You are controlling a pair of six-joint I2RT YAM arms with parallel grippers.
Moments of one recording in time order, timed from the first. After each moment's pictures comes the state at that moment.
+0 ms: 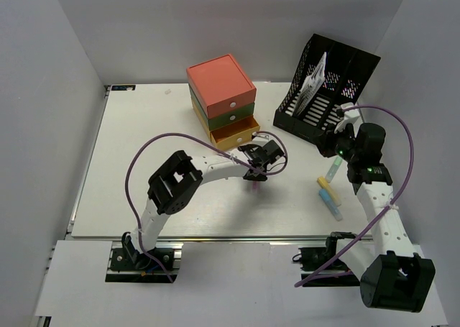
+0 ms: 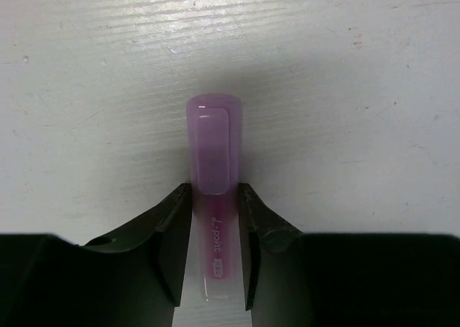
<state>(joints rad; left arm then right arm) -0.99 2.15 1.58 -0.58 -0.37 -0.77 -0.05 0.97 0.75 -0.15 -0.53 -0.04</state>
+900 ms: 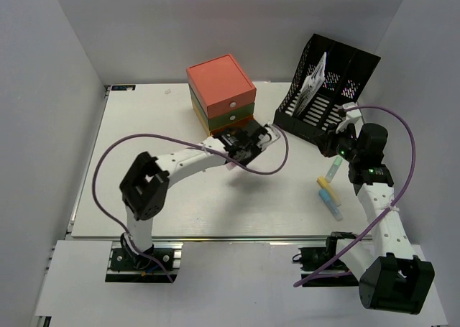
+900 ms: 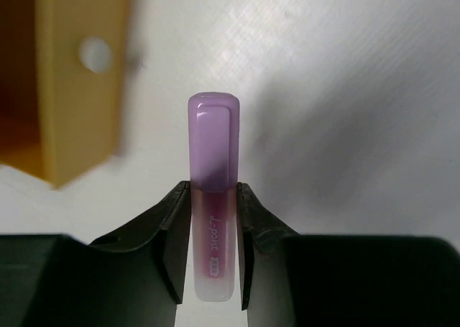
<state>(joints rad) -0.91 1.95 1.53 -0.62 -0.25 0.10 -0.07 0.95 0.75 -0.14 -0.56 -0.03</state>
